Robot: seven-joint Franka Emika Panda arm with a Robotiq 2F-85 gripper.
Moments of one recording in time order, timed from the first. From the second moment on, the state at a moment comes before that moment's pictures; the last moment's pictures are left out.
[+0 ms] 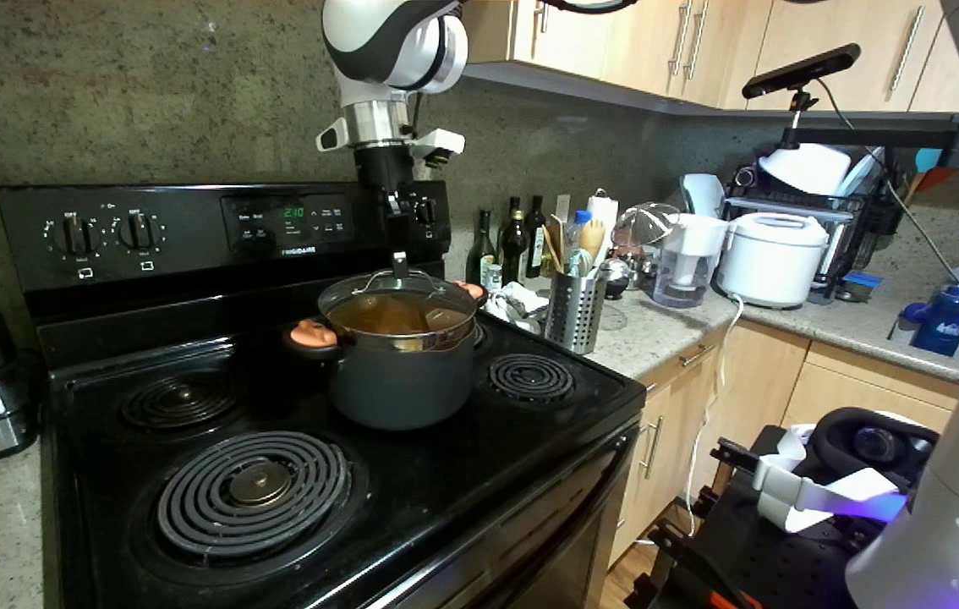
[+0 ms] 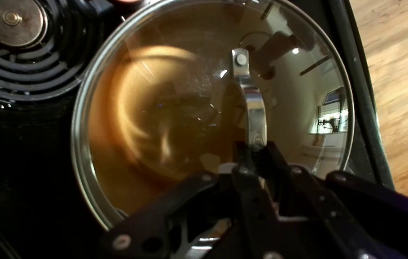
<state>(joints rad) 0.06 0.54 0.15 -1.49 -0.07 1.82 -0.87</state>
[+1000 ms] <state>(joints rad) 0.05 0.56 0.15 -1.46 -0.06 1.81 -0.87</state>
